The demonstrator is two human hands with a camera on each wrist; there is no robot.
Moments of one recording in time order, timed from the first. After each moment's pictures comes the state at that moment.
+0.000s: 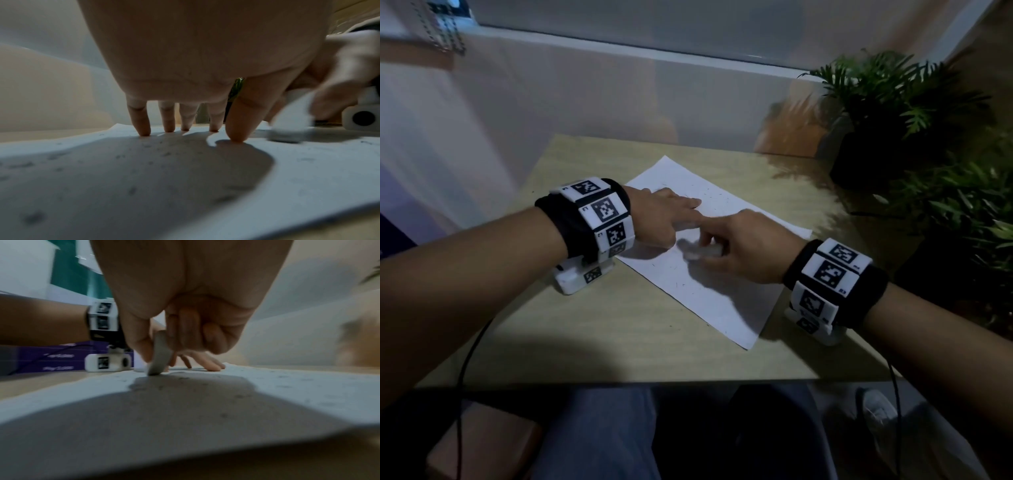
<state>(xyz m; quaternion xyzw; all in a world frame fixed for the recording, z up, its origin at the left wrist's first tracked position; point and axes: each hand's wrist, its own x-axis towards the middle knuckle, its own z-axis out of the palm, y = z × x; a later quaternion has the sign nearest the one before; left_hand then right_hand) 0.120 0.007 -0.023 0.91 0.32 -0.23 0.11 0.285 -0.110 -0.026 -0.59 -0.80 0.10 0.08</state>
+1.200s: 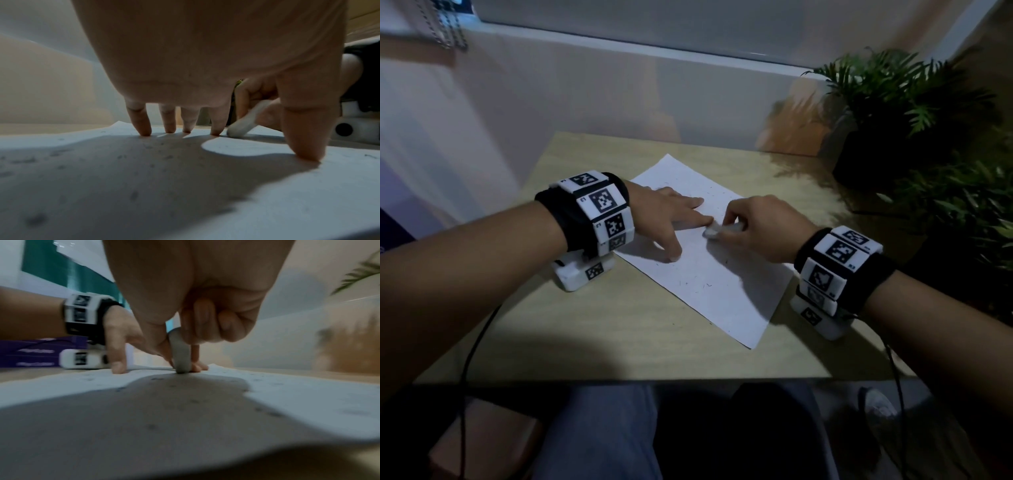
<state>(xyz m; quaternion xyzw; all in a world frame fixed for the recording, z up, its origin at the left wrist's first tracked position) 0.117 0.016 -0.020 0.91 0.30 -0.26 0.13 0.309 -0.089 -0.030 -0.68 -0.72 0.09 0.08</state>
